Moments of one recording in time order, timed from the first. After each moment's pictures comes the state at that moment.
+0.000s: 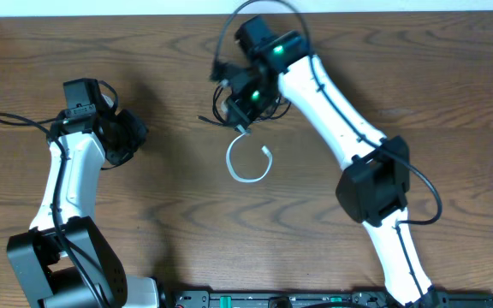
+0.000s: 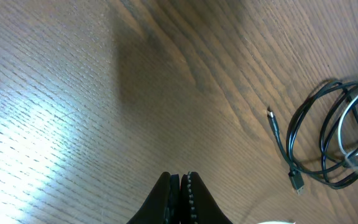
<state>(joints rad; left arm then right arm) 0.25 1.61 1.12 -0.70 0.25 -0.53 0.60 2.37 2.33 -1.29 -0.57 -0.23</state>
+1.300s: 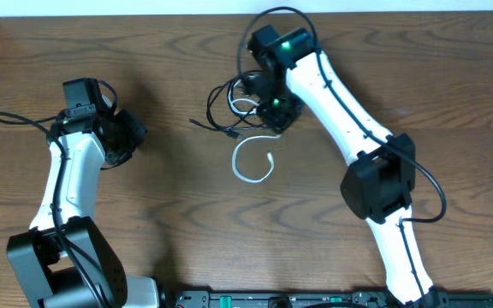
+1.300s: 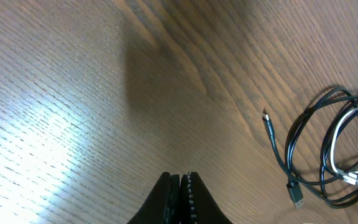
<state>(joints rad) 0.25 1.61 1.12 -0.70 0.21 -0.51 0.54 2.37 2.33 -1.57 -0.11 -0.23</state>
